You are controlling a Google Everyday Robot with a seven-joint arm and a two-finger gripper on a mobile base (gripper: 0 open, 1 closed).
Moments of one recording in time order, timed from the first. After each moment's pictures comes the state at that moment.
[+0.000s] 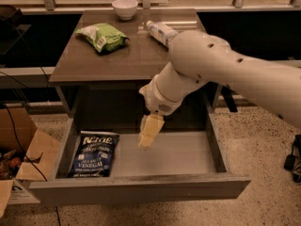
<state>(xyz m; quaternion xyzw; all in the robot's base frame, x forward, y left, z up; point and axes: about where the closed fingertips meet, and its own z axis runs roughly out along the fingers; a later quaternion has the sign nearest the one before) 0.522 0.017 0.790 -0.69 0.68 0.13 0.23</state>
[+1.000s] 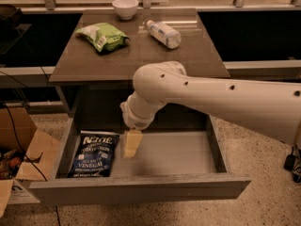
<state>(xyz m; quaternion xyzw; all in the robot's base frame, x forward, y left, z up) 0.545 0.068 0.703 -0.73 0.64 0.09 0.21</state>
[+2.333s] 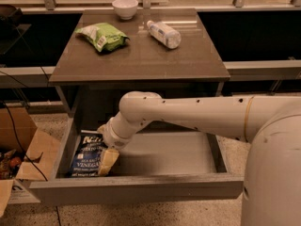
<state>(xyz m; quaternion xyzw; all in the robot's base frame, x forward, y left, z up) 0.526 0.161 0.617 -0.73 0.61 0.21 0.23</state>
